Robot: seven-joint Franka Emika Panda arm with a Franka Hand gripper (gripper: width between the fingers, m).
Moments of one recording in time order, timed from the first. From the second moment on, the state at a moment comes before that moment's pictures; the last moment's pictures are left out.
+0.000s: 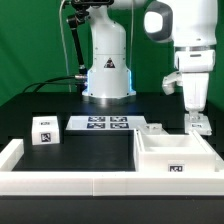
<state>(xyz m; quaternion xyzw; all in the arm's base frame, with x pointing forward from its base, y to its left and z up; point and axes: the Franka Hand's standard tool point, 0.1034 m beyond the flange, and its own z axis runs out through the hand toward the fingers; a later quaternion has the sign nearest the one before) 0.416 0.169 0.042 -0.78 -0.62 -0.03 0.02</state>
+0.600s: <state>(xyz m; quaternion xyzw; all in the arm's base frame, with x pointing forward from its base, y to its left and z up) 0.433 0.125 0.054 -0.77 -0.64 -0.02 0.01</state>
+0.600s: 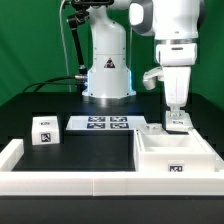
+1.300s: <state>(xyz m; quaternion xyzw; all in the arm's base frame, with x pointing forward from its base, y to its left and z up) 0.451 0.110 0.057 -0.74 -0.68 -0.03 0.00</state>
